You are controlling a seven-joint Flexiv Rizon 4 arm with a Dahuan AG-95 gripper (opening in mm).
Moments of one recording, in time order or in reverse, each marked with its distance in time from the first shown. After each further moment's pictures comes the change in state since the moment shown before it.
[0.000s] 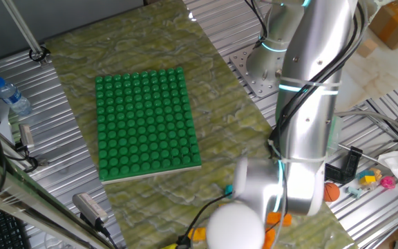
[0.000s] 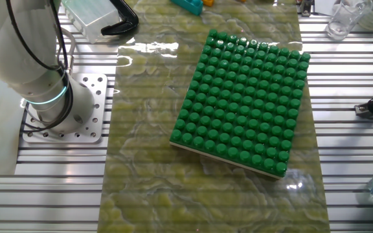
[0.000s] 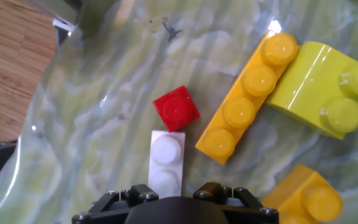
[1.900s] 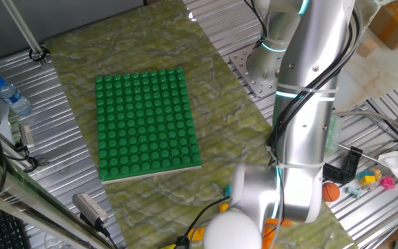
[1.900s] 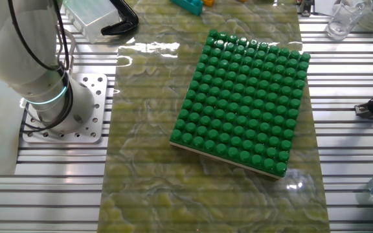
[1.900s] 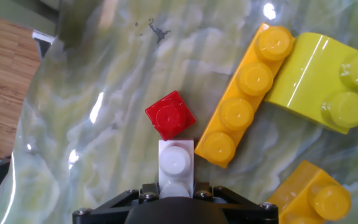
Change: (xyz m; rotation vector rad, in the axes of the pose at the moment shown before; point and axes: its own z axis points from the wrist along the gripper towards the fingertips) arm 0.000 0.000 0.004 0.030 0.014 0.087
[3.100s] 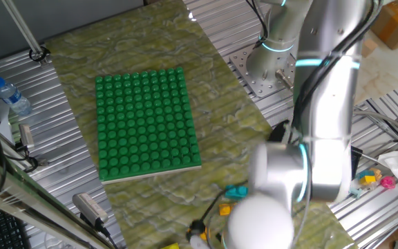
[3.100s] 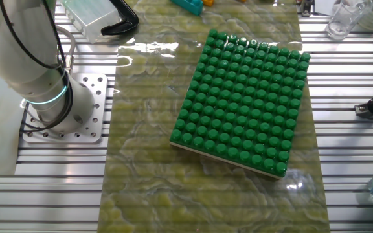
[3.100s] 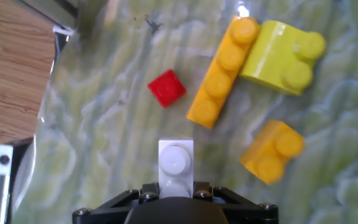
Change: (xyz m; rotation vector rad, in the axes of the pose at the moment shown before) arm 0.039 -0.009 -0.075 0.057 0.001 0.035
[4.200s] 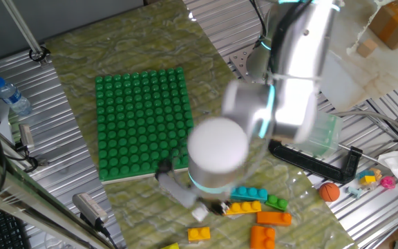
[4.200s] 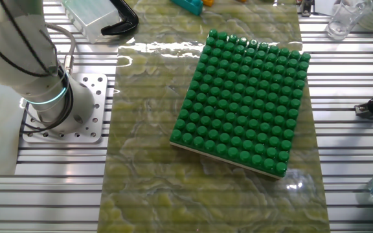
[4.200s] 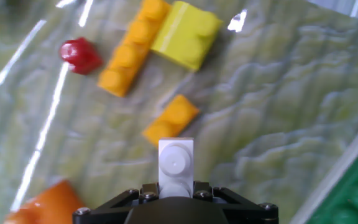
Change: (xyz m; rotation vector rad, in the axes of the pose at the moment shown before) arm 0.032 -0.151 -0.016 0.002 -0.031 -0.103
